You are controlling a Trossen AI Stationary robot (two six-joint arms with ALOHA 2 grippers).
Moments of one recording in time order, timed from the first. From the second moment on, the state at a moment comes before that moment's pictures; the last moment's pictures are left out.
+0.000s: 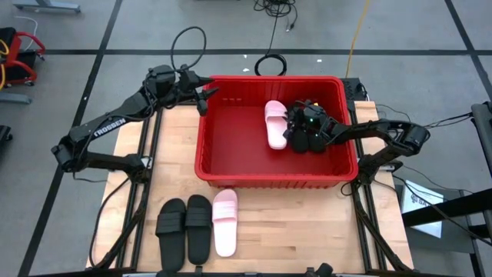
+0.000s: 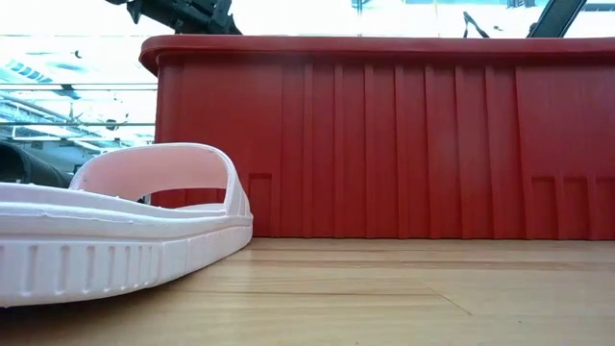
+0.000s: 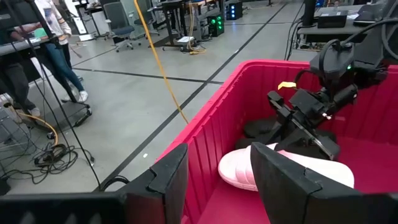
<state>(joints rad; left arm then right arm) 0.67 1.17 1.07 -0.11 0.18 0.18 -0.63 1.49 0.49 0.56 0.13 -0.22</state>
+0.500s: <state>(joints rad) 0.67 1.17 1.07 -0.11 0.18 0.17 -0.63 1.49 0.50 0.50 0.13 -0.15</state>
